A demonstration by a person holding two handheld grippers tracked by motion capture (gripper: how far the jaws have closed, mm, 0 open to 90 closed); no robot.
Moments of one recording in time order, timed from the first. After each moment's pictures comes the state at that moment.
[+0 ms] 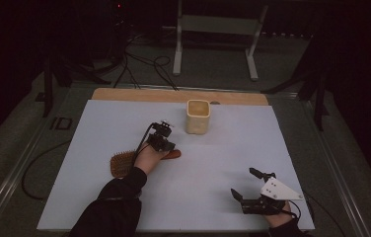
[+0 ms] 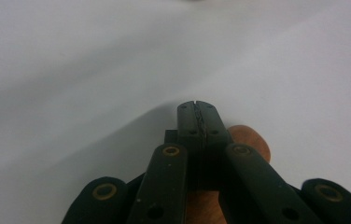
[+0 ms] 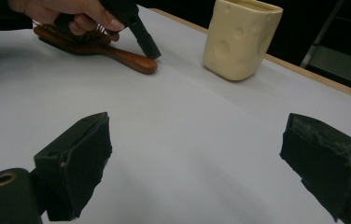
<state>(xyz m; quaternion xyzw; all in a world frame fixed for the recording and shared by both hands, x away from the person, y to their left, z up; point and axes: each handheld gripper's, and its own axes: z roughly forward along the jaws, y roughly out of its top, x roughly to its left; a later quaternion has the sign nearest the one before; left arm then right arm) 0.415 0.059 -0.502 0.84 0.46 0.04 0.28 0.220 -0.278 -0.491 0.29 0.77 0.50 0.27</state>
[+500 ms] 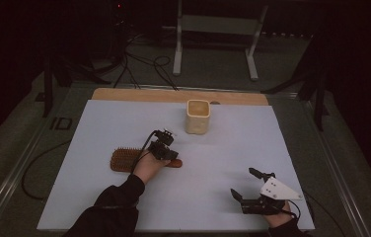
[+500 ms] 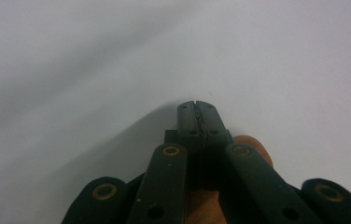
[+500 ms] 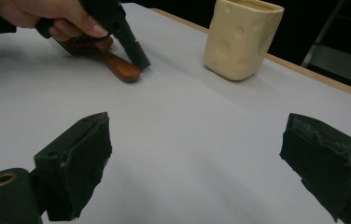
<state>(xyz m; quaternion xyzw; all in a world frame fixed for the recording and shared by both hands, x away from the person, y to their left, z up) 0.382 0.054 -0.507 0.86 0.42 0.01 0.28 0.221 -0.277 -0.492 0.29 0.77 0.50 0.27</state>
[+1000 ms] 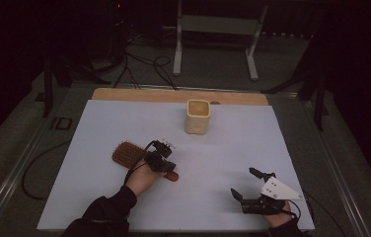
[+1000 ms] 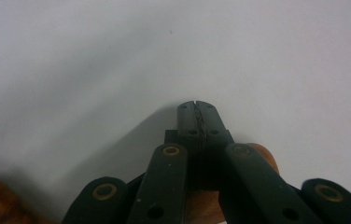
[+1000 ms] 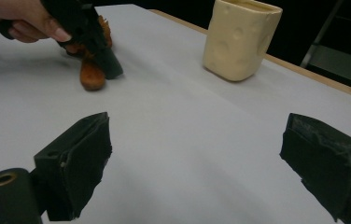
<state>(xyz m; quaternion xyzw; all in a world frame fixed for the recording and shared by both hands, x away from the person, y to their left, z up) 0.352 0.065 -0.504 0.88 0.39 0.01 0.26 0.221 -0.278 -0.491 0.29 0.77 0.50 0.27</state>
